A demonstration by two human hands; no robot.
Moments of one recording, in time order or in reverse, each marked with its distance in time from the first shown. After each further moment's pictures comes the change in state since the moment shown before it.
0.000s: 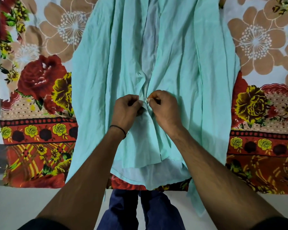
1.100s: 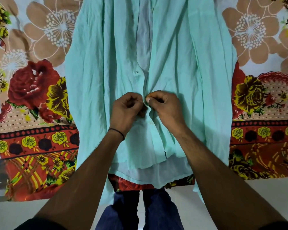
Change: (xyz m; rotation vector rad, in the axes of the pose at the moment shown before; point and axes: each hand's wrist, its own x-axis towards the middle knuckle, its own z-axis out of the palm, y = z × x) left_hand 0.002 0.004 -0.012 -0.070 -0.127 0.028; right_hand -0.008 -0.007 -0.002 0.240 -0.017 0.120
